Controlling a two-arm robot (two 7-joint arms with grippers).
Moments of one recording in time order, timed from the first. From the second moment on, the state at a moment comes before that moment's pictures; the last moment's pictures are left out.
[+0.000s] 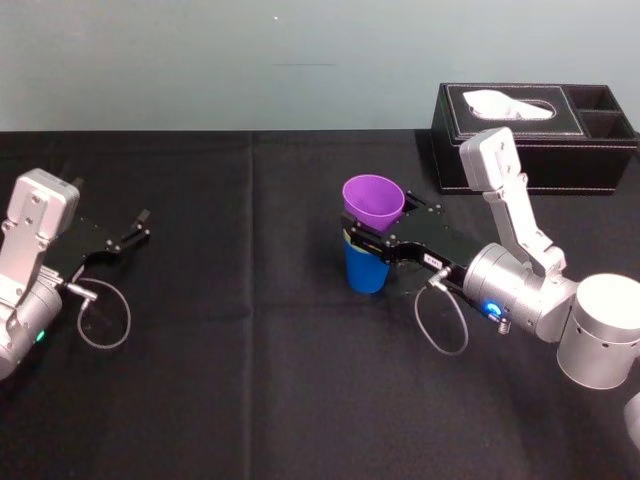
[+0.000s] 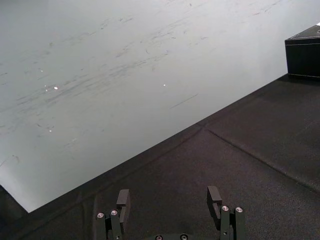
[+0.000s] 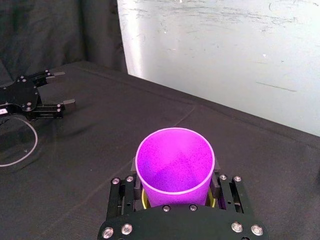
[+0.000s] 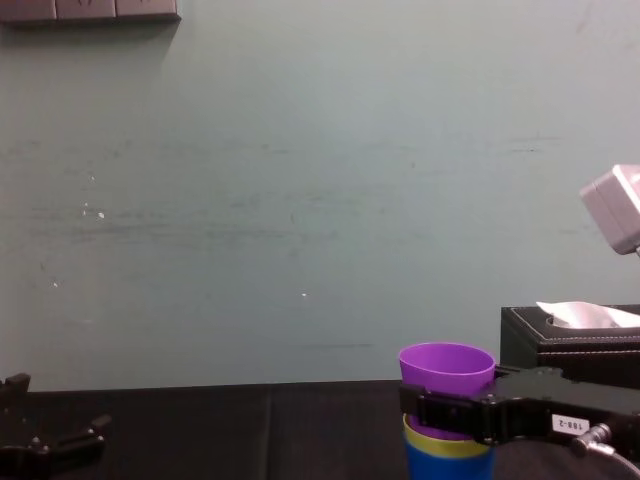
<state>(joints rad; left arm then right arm) -0.20 0.60 0.45 -1.41 -0.25 -0.12 0.03 0.27 0.37 -0.39 -1.45 0.38 0.11 0.41</state>
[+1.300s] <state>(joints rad) -0.20 0.60 0.45 -1.41 -0.25 -0.12 0.03 0.09 0.34 -0.24 -1.63 0.25 0.06 0.08</state>
